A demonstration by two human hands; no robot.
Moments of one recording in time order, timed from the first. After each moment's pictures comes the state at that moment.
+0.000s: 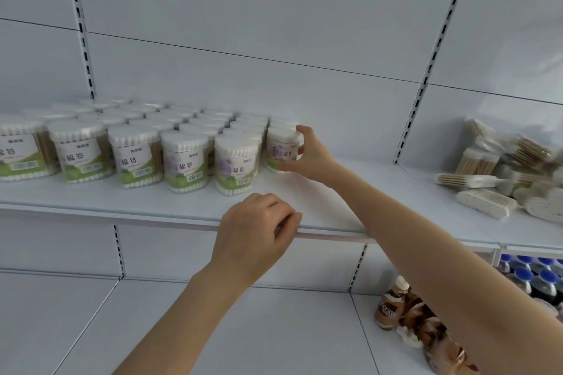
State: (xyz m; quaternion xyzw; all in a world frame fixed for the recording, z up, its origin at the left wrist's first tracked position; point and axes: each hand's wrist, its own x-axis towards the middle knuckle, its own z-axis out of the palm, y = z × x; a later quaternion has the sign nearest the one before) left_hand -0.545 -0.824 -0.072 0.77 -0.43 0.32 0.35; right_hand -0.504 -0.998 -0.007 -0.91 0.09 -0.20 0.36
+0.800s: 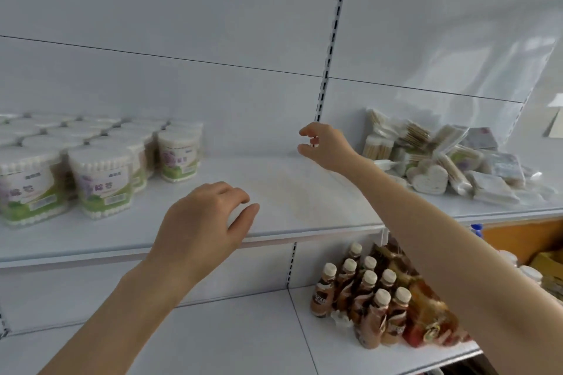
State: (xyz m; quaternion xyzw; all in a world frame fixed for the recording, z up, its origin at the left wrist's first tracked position) left_hand -0.574 -0.891 -0.041 0.76 -0.49 0.28 0.32; right_hand -0.609 -1.135 0.028 -0.93 0.20 -0.25 0.17
